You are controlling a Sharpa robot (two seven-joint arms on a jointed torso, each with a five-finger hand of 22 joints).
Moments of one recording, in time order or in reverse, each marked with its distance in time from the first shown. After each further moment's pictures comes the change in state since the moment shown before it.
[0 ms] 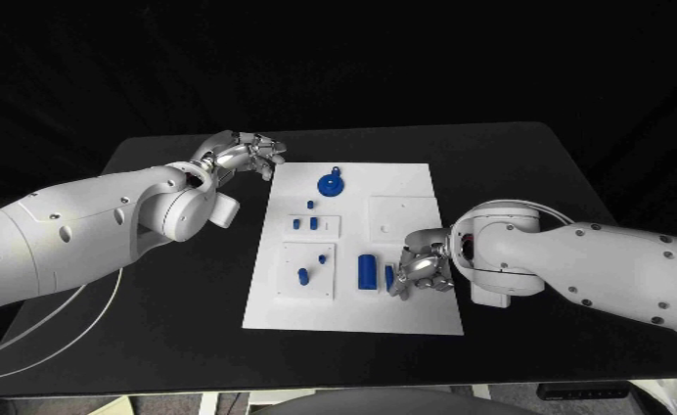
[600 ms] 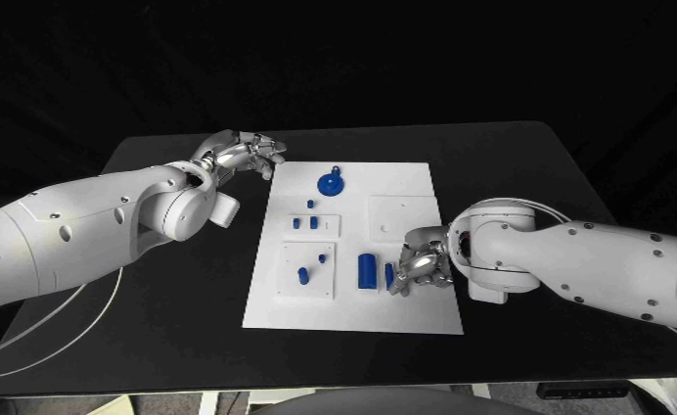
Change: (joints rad) left arm 0.000 0.001 0.000 -0.001 -0.001 0.001 -0.001; left_hand 0.000 0.000 0.000 0.000 0.000 -0.004 0.002 0.000 0.000 0.000 0.000 0.000 0.001 0.000 0.000 0.000 0.000 0.000 -0.002 0.002 0.000 0.001; right arm -0.010 0.021 0.001 -0.034 -0.030 -0.003 0.000; right_hand 0.001 0.012 -0.003 0.011 0.000 0.005 0.001 0.000 -0.002 0.000 0.000 0.000 0.002 0.002 0.002 0.000 0.000 0.000 0.000 0.000 0.000 -0.001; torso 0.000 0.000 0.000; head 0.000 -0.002
